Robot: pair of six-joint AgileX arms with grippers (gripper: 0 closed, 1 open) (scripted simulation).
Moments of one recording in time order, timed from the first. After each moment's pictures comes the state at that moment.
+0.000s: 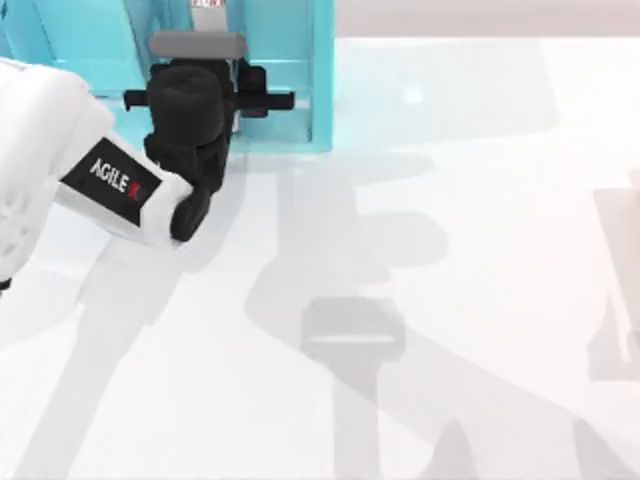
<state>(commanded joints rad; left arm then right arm) -0.37 2.37 1.26 1.01 -0.29 -0.02 0.00 0.00 0.00 0.00 0.00 0.00</state>
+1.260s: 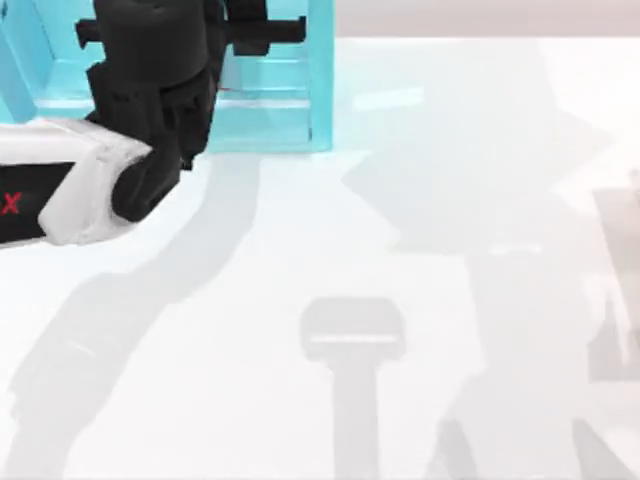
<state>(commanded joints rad) -0.51 1.73 1.01 0.66 -0.44 -0.03 0.00 0.00 0.00 0.00 0.00 0.00</state>
